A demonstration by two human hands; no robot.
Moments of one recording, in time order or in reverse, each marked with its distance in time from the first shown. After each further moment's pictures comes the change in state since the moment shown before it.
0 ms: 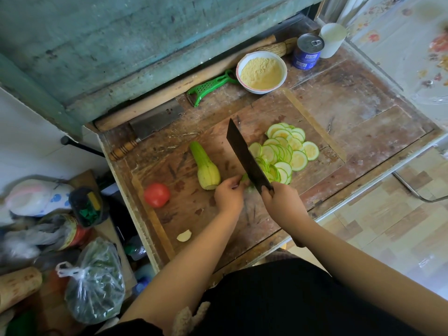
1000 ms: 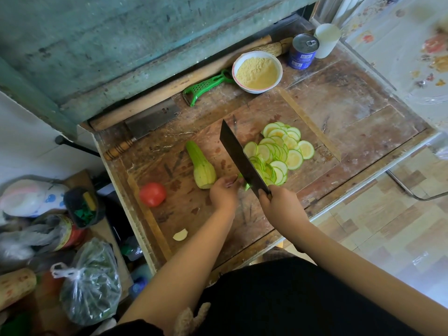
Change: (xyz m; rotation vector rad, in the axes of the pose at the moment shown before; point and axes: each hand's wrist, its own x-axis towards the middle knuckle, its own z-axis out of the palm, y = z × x) left_hand 0.001 0.001 0.003 -0.187 0.045 -0.100; right_hand -0.014 0.004 -0.003 -0.028 0.023 -0.054
